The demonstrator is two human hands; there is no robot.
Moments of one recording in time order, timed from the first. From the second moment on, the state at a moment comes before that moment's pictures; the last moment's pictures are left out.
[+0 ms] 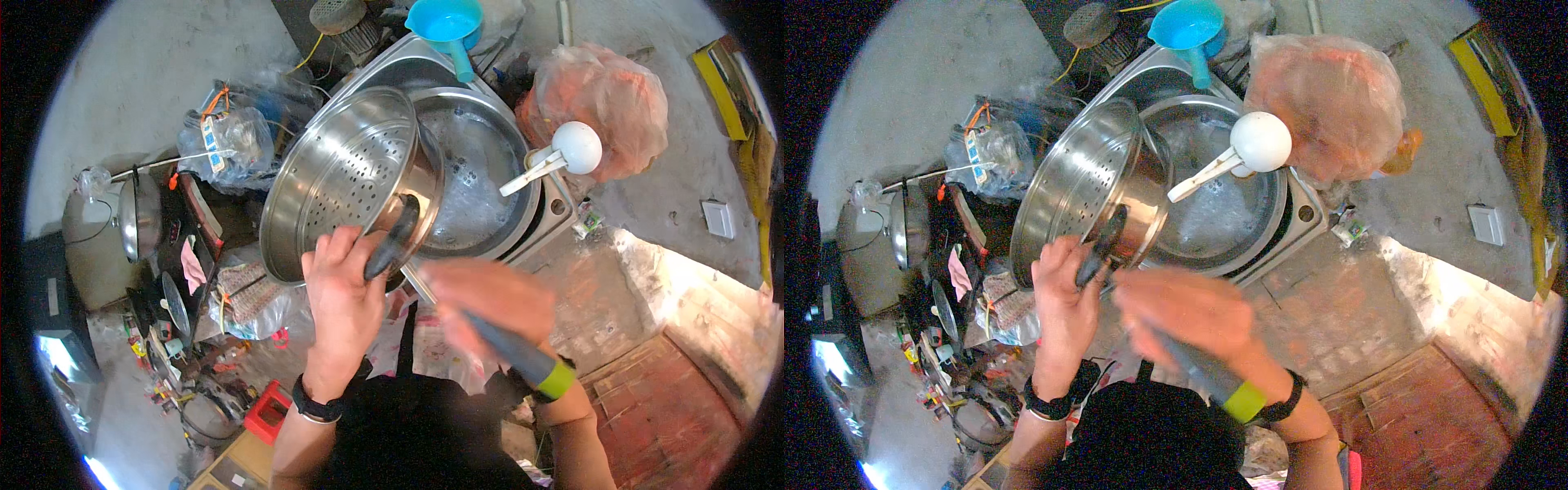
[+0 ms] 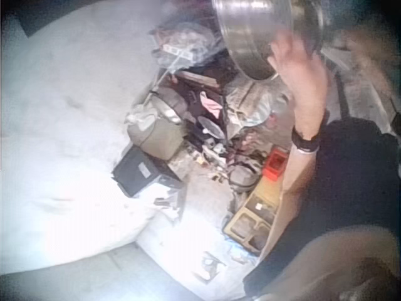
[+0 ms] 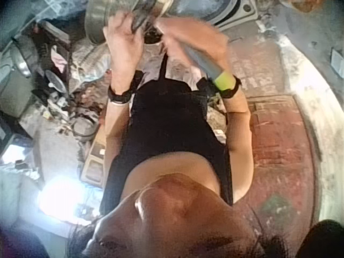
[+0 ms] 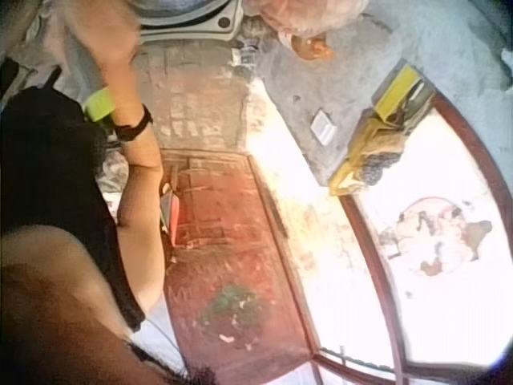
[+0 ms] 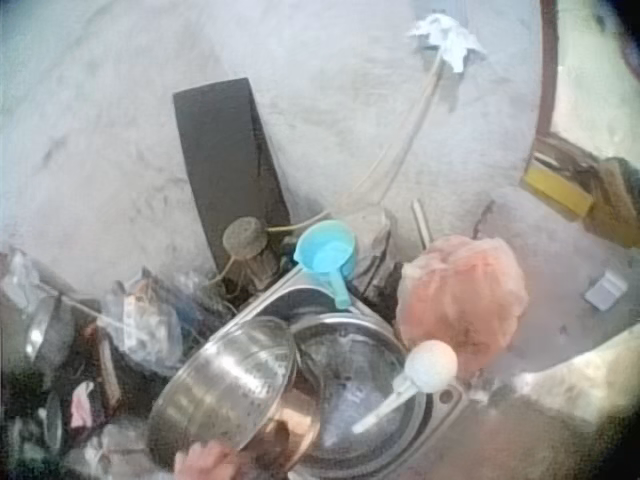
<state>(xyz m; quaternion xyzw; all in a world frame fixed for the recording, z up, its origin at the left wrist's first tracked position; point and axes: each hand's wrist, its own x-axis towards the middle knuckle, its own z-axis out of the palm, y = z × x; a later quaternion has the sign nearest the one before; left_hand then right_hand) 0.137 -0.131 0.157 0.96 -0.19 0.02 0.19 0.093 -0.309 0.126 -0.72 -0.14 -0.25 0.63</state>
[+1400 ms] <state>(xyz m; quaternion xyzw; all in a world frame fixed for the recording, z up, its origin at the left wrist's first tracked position) 0.116 -0.132 0.127 0.97 -0.21 -0.01 0.16 0.073 -0.320 0.159 -0.82 -0.21 -0.09 0.53</state>
